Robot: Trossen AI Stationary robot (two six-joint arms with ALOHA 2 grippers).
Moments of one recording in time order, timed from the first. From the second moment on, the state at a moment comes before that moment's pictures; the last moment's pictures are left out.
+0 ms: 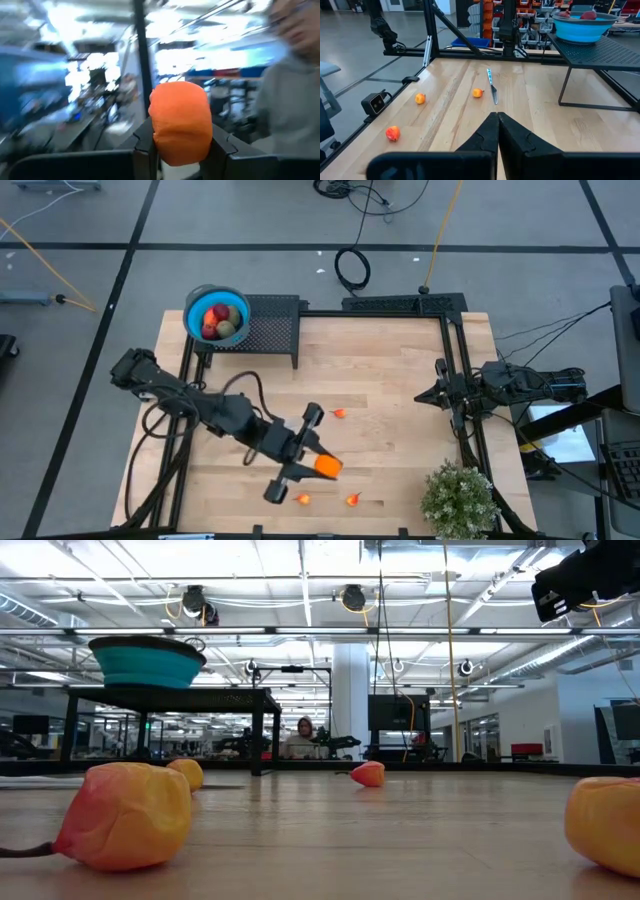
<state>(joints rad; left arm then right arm) -0.45 1.62 1.49 0.41 0.02 0.11 0.12 0.18 0.40 -0.41 -0.03 0.01</state>
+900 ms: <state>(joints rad) -0.43 1.62 1.49 0.80 -0.21 -0.10 0.12 0.18 0.40 -0.41 -0.03 0.01</state>
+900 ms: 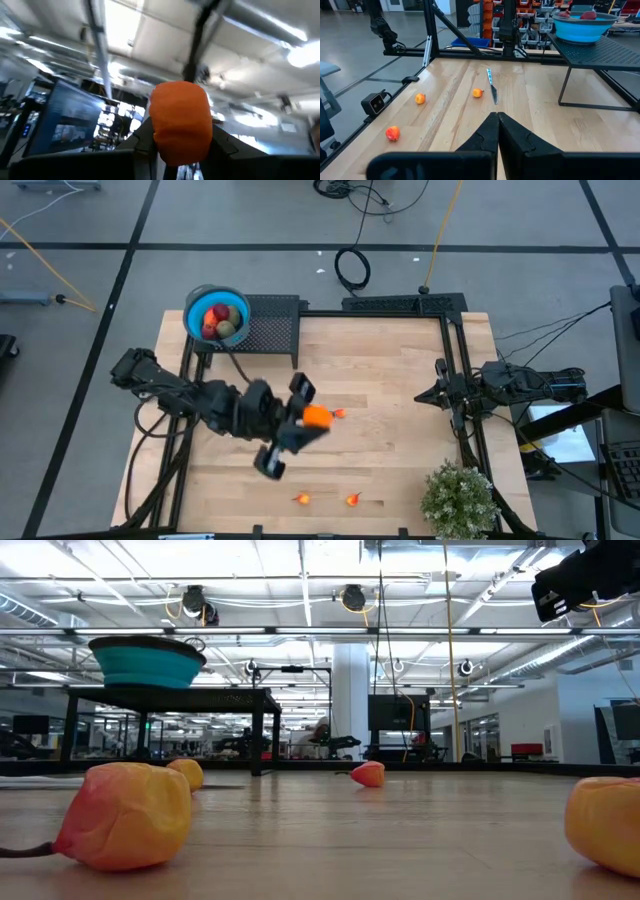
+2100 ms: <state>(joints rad) -0.31 1.62 1.49 -0.08 -0.55 -1.14 0.12 0.18 0.40 -0.41 -0.03 0.01</state>
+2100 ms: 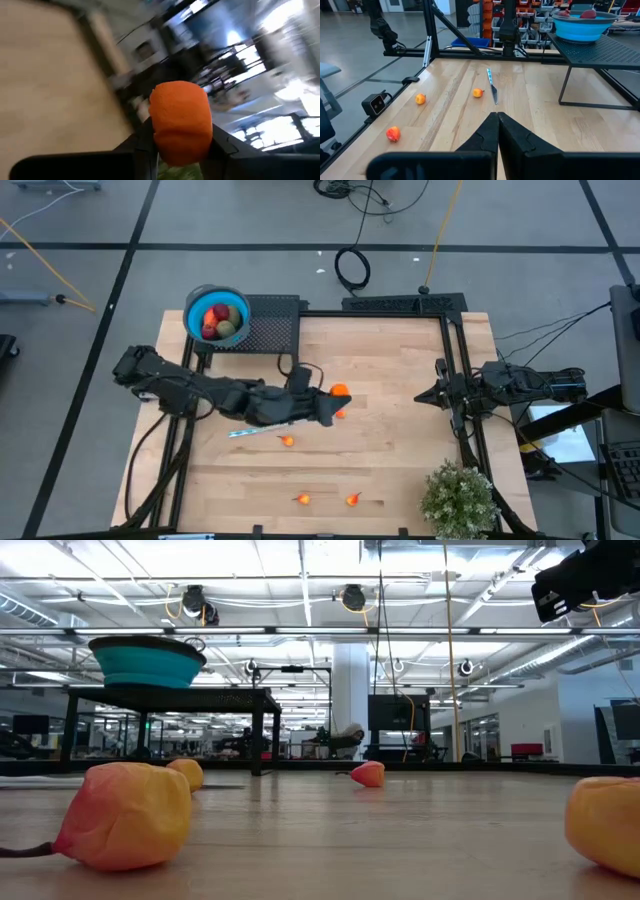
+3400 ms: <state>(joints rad) 0.38 1.45 1.60 -1.33 -0.53 -0.80 0.12 0.18 0.40 -0.47 0.13 0.01</state>
